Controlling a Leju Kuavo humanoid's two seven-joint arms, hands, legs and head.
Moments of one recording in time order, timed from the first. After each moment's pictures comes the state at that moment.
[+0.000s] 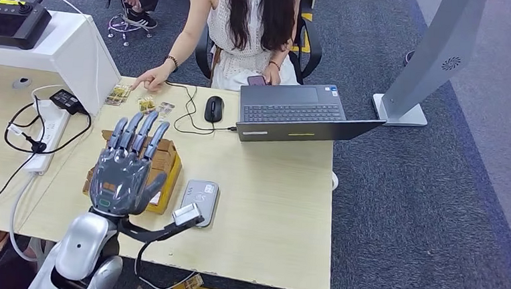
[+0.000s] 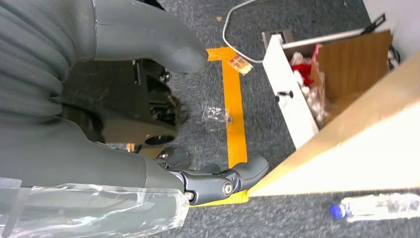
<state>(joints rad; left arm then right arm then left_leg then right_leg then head) -0.08 0.09 -0.39 -1.58 -1.53 0.15 0.02 -0.07 0.26 -0.60 -0.30 0.35 0.03 -0.54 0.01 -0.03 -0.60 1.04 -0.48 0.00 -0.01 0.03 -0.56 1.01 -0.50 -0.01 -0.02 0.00</state>
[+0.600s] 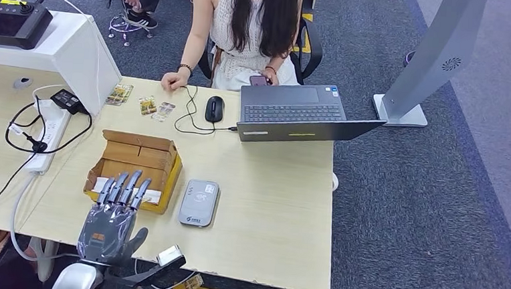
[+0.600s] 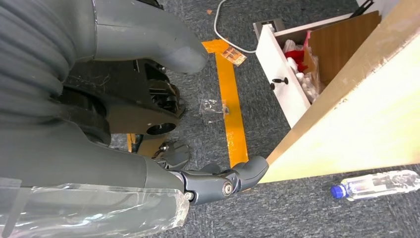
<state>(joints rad) 0.16 0.17 -0.35 -1.57 -1.49 0.16 0.12 -0.06 0.26 -0.67 -0.30 0.39 0.03 -0.55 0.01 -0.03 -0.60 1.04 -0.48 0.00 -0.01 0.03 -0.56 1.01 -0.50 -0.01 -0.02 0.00</state>
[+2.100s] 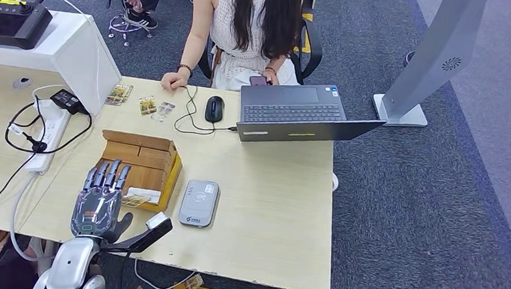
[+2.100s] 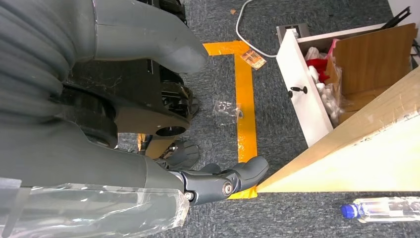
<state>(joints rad) 0.03 0.08 -0.17 -1.34 -1.51 0.12 0.10 -0.07 0.25 -0.68 -0.30 0.49 0.05 -0.51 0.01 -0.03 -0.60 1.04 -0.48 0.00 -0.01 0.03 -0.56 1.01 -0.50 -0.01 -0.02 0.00</state>
